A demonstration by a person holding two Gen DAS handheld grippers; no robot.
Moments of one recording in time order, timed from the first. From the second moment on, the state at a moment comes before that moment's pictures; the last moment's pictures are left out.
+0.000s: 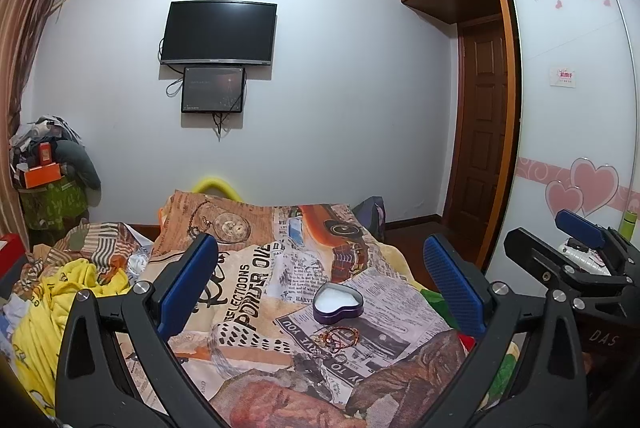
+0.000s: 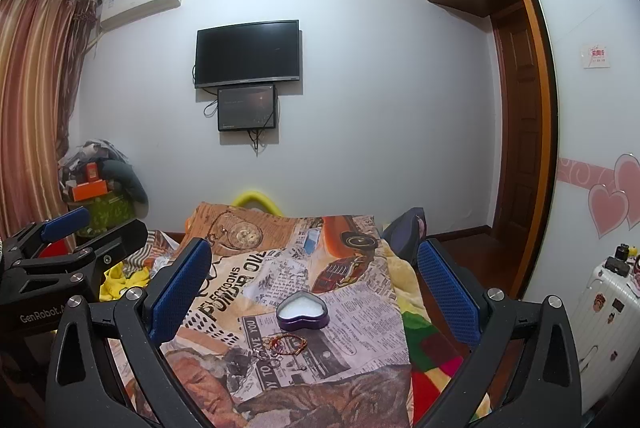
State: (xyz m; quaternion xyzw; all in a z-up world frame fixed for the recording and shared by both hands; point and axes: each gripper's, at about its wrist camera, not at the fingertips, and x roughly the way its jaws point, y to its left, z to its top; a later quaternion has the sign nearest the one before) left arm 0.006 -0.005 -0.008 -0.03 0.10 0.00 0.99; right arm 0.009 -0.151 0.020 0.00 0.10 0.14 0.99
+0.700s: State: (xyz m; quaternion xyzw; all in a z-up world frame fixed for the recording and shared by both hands) left arm 0.007 -0.006 -0.013 -0.04 0.10 0.00 0.99; right arm 0.008 -0.152 0.017 0.00 0.10 0.14 0.99
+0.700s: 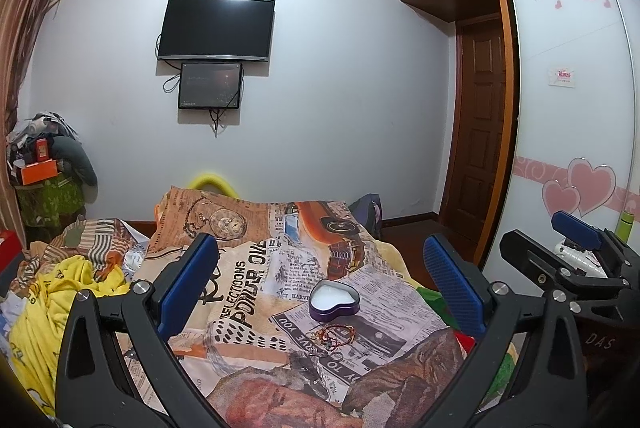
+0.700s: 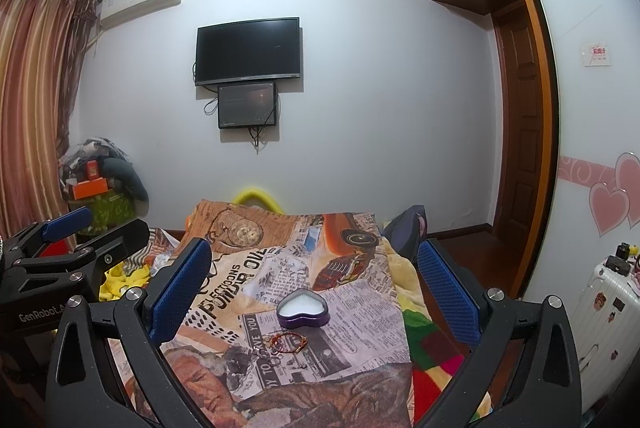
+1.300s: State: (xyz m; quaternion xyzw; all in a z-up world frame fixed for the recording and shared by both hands) left arm 0.012 -0.003 -0.011 -0.04 0.11 -0.01 0.99; right arm 0.012 -0.153 0.016 0.00 0.11 0.14 0.98
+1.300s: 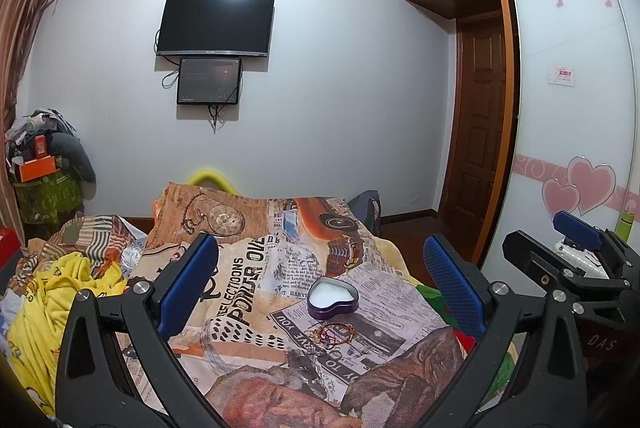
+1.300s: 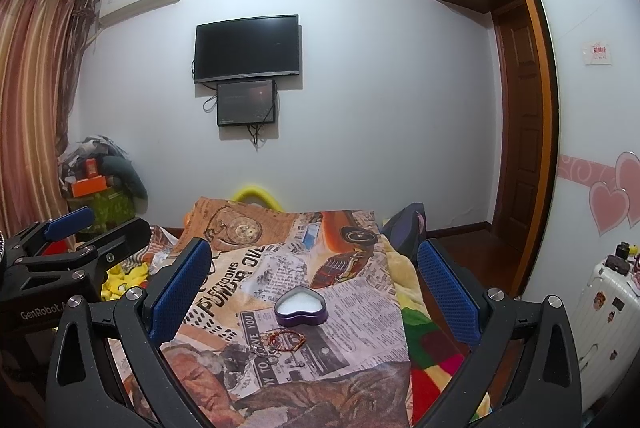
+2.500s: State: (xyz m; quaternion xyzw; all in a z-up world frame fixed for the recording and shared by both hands) left arm 0.099 0.033 -0.070 -0.06 0.23 0.03 0.97; right arm 0.079 -0.154 -0.034 -0.01 0.21 0.12 0.97
